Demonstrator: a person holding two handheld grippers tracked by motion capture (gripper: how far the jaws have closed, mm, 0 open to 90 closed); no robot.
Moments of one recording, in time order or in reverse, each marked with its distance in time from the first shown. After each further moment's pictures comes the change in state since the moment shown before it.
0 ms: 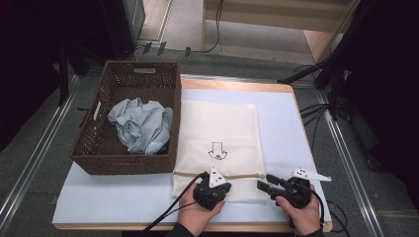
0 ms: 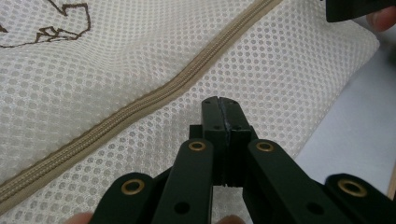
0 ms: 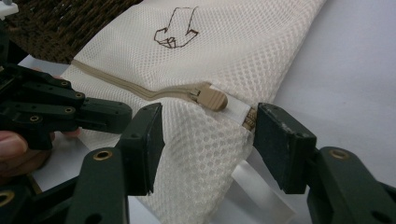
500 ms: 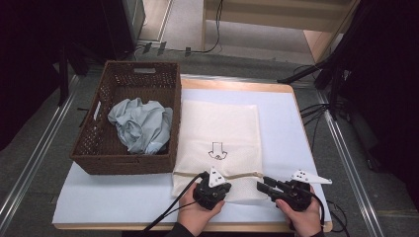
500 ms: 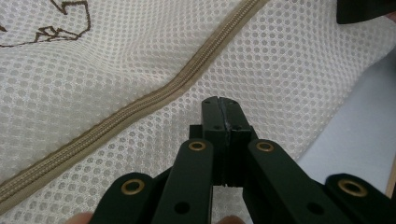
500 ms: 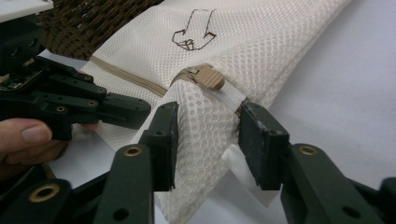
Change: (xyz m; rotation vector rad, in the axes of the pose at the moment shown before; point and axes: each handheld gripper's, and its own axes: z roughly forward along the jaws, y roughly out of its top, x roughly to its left) left arm 0.000 0.000 0.000 0.002 -0.002 -0.005; right arm 0.009 -0.002 -0.005 -0.014 0.035 -0.045
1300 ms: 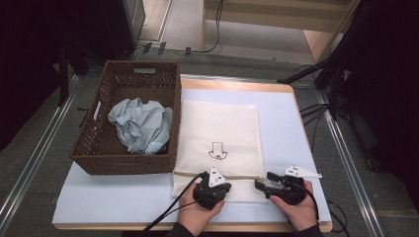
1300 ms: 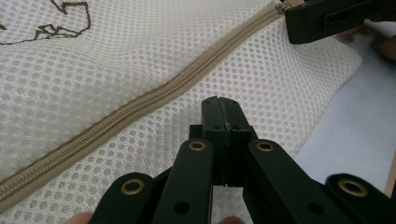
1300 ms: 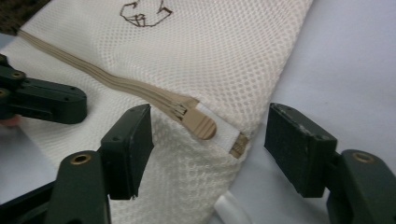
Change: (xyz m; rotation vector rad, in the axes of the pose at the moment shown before) left arm 0.000 0.000 0.000 0.000 -0.002 -0.001; right arm -0.013 0.000 0.021 0.076 -0.137 -0.036
